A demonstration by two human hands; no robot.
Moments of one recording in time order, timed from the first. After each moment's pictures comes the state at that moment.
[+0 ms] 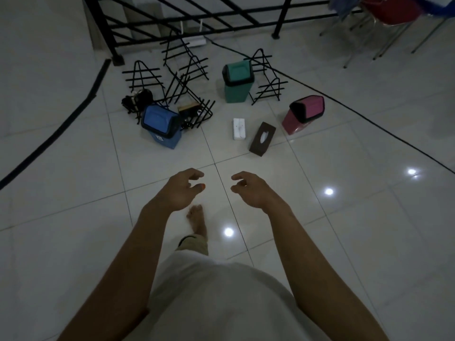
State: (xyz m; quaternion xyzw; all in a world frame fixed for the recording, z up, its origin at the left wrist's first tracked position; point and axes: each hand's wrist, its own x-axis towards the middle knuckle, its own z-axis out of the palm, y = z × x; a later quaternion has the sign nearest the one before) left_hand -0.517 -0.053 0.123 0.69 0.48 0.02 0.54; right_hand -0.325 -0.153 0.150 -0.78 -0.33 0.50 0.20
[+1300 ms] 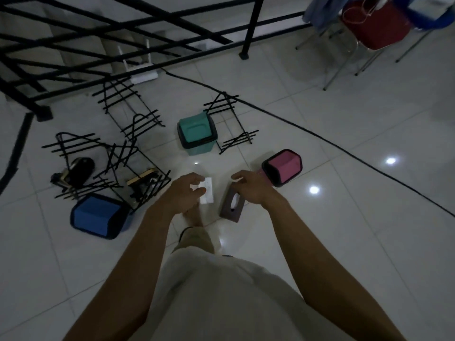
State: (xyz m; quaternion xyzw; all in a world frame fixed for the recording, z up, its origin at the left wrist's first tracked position) left_hand -0.087 0.342 0.095 0.68 0.45 -0.03 0.57; right_hand 0.104 0.239 0.112 -0.80 -0.27 0.51 0.17
